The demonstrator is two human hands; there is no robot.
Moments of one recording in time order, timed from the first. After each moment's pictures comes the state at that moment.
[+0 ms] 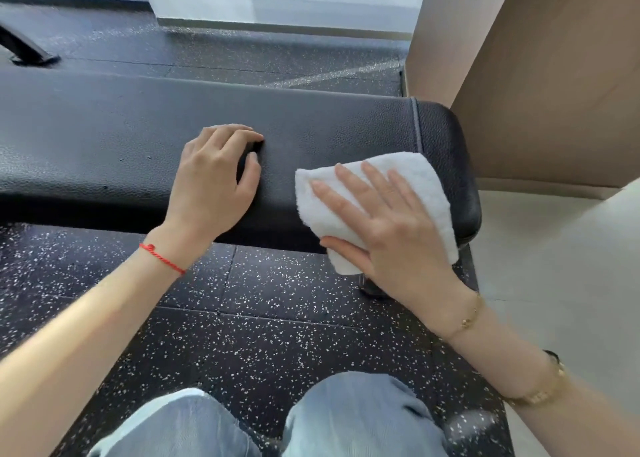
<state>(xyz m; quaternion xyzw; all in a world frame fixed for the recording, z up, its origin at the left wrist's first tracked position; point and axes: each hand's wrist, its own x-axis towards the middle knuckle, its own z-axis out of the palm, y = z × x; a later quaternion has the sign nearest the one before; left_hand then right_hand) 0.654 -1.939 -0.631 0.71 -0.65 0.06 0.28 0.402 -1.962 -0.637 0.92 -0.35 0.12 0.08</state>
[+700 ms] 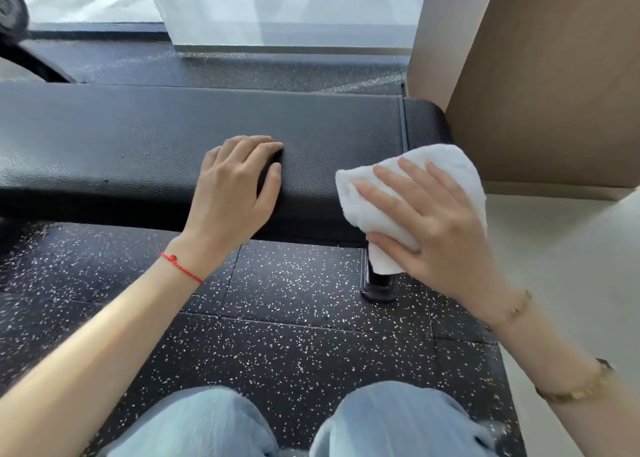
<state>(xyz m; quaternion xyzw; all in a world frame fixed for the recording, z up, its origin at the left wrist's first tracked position) 0.612 -1.924 -0.636 0.69 -0.67 0.10 0.24 0.339 -1.975 -0.651 0.92 -0.30 0.26 0.08</state>
